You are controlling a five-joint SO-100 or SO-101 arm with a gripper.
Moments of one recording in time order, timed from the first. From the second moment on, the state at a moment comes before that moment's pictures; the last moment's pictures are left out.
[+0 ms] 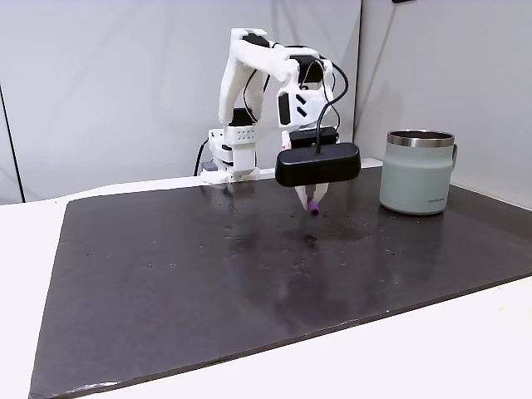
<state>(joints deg) -10.5 71.6 79.8 69.0 -58.8</state>
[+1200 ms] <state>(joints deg) -42.5 44.5 -3.4 103.5 -20.0</state>
